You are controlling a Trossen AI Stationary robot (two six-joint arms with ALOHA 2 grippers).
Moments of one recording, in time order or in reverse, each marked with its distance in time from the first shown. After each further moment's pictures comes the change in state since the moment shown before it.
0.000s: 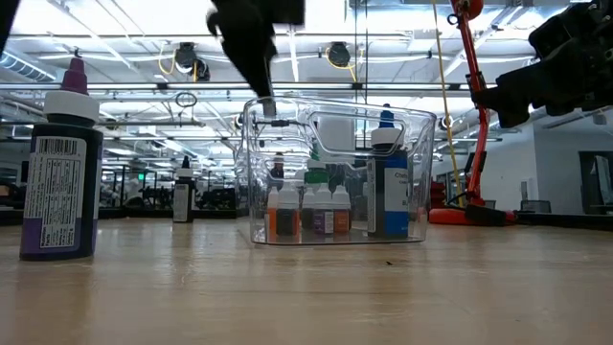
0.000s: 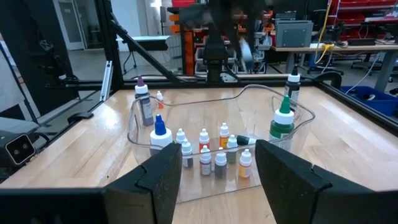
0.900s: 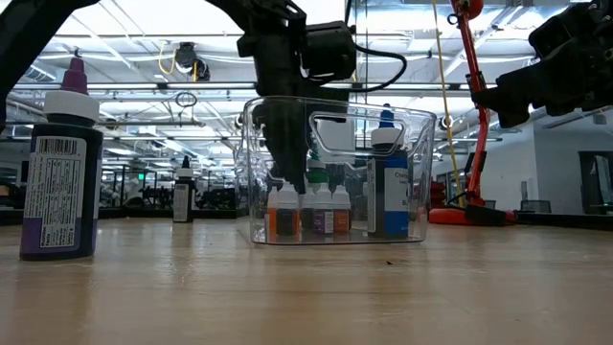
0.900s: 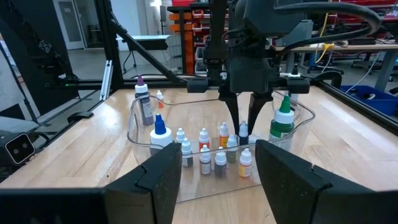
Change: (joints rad) left arm 0.077 0.309 -0.006 0.203 0.233 0.079; right arm 0.000 0.001 0.000 0.000 0.000 0.000
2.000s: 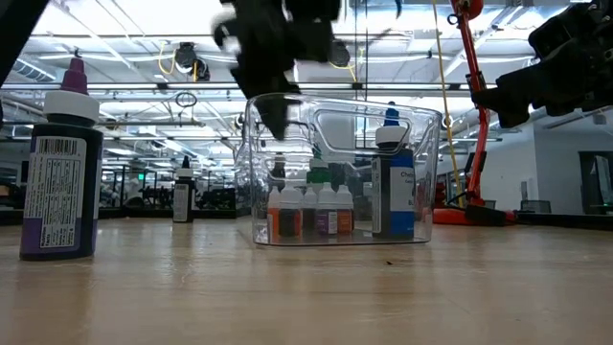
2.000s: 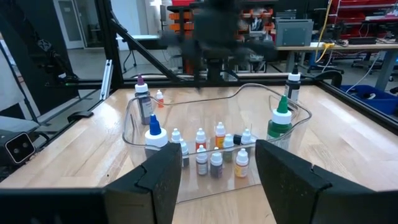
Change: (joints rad) left arm -0.091 -0.131 0.061 -0.234 0.127 -0.034; right arm 0.000 0.000 0.000 -0.001 0.000 0.000
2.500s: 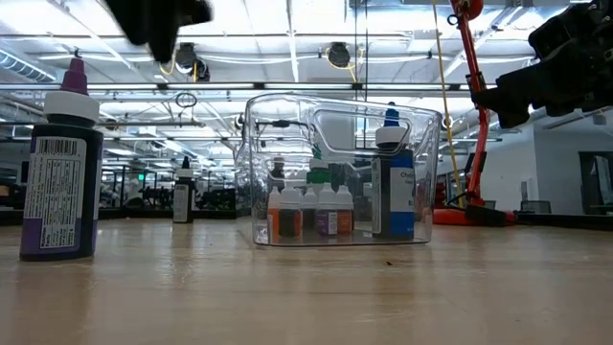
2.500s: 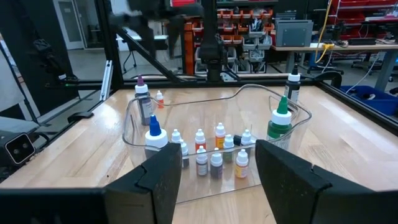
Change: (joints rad) left arm -0.397 -0.220 -0.108 -0.191 -0.275 -0.477; right arm 0.000 0.000 0.000 0.001 0.000 0.000
